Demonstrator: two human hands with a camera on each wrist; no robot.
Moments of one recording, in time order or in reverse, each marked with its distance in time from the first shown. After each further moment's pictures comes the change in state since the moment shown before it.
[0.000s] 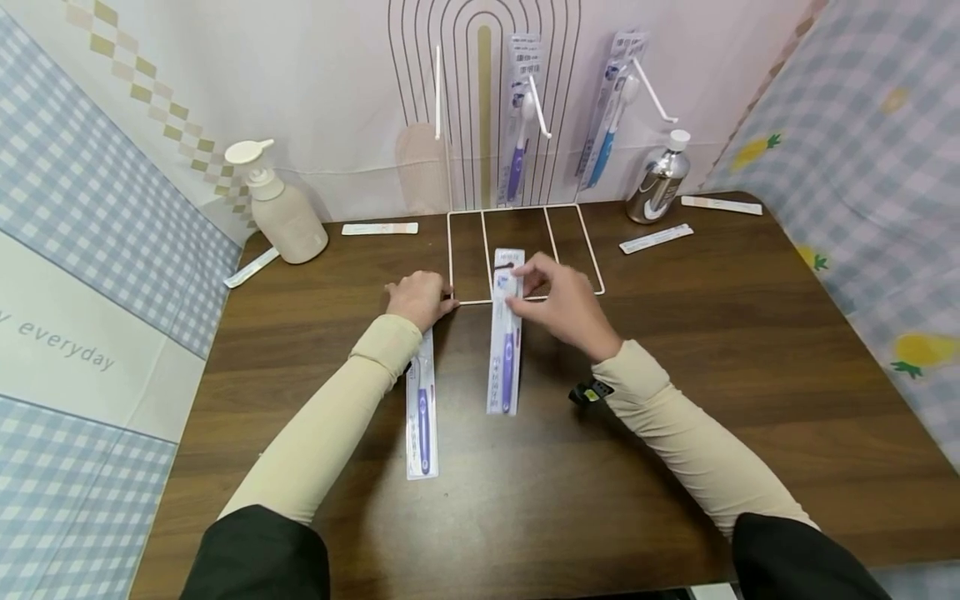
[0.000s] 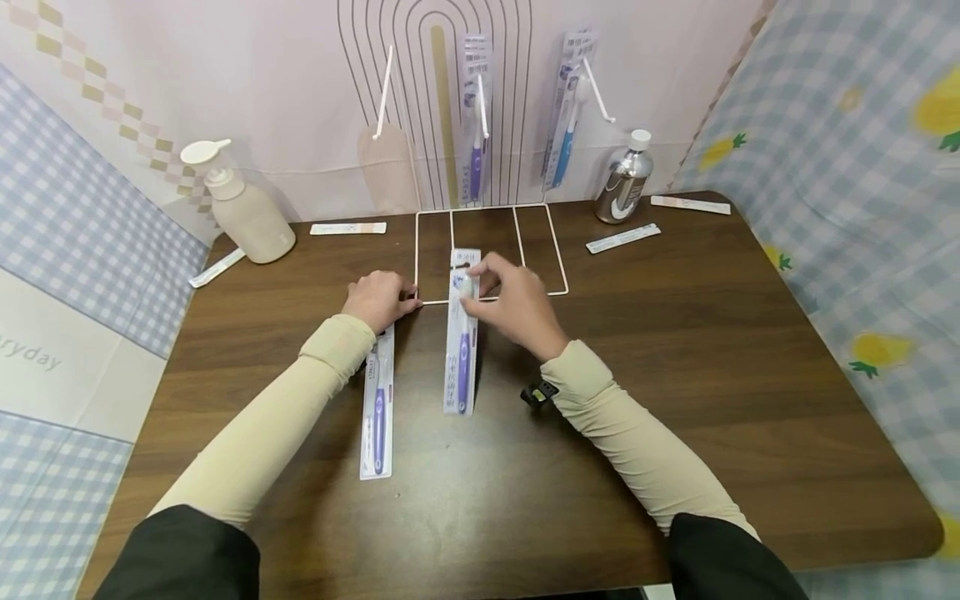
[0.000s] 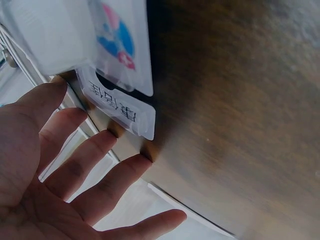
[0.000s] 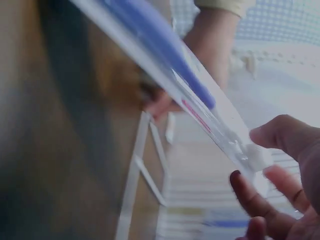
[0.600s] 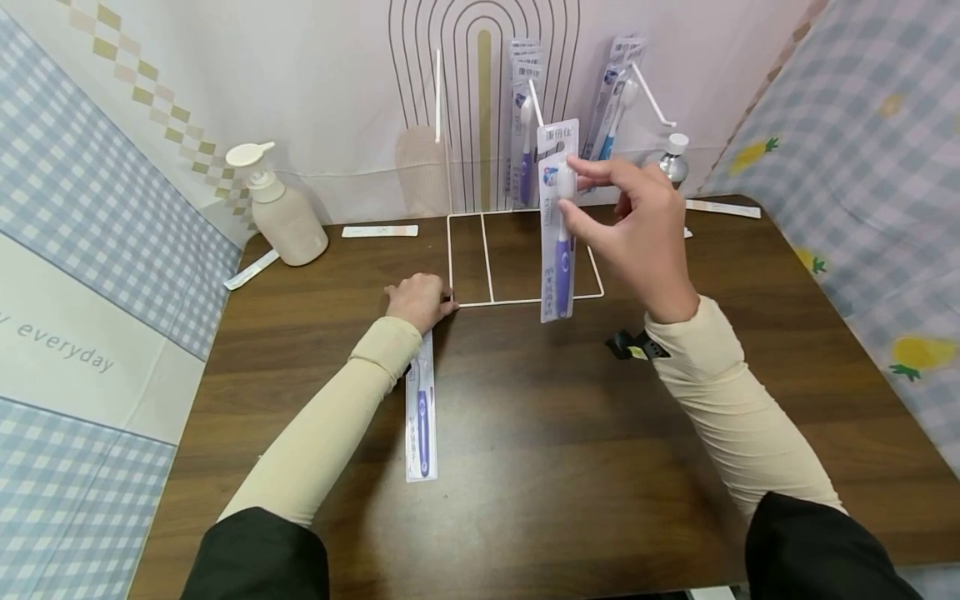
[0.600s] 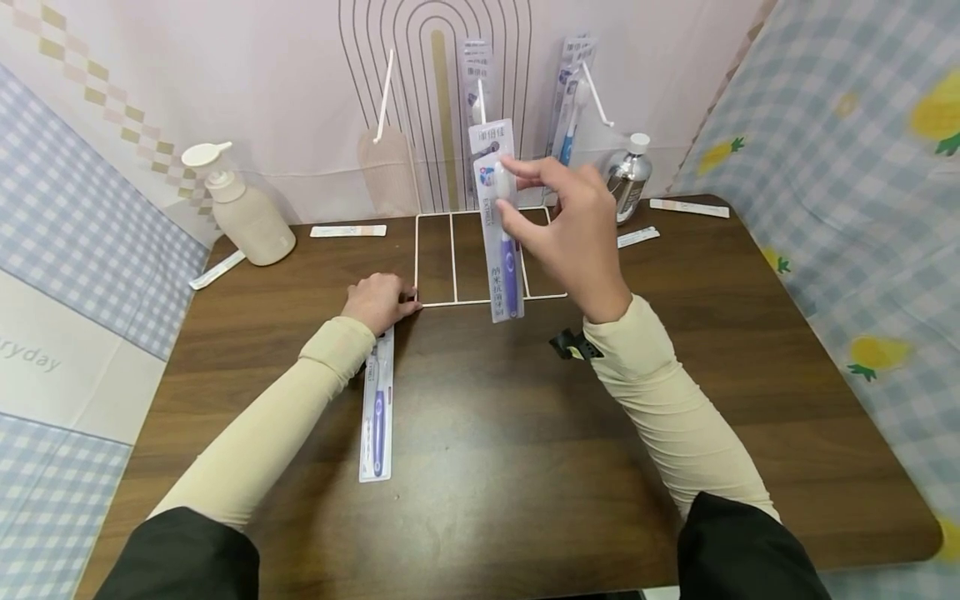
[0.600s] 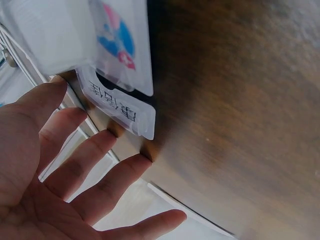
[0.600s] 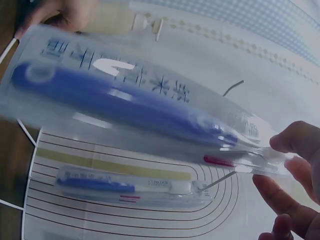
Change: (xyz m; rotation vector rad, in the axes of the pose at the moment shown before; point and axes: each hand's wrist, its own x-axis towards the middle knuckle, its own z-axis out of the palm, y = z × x) left_hand 0.000 -0.001 0.001 -0.003 0.000 0.006; right_hand 0.024 -0.060 -0.095 -0.092 0.483 -0.291
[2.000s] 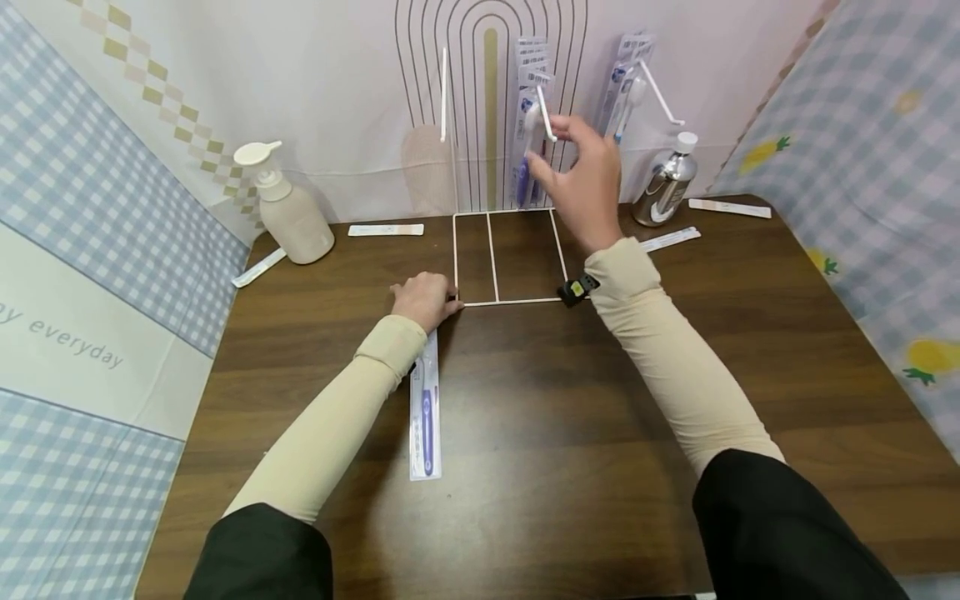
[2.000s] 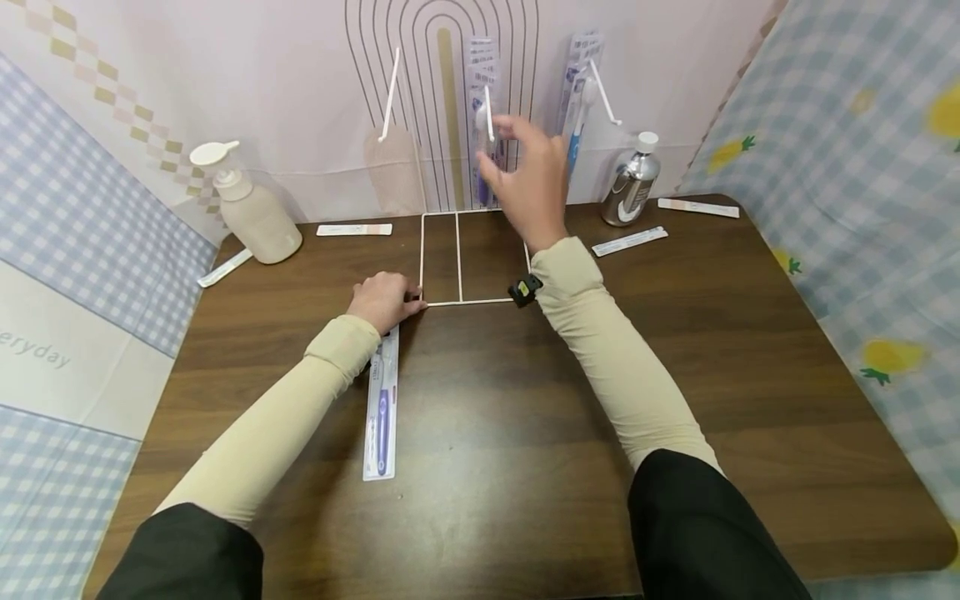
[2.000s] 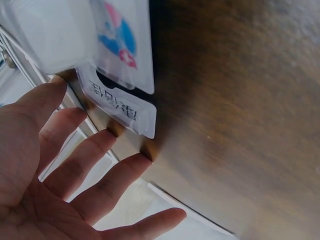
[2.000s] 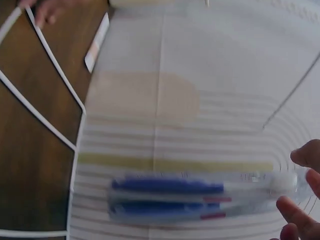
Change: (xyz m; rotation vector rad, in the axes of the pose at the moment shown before) left_hand 0.002 0.000 0.000 0.013 -0.009 0.000; right_hand 0.053 0.049 0.083 -0.044 -0.012 0.188
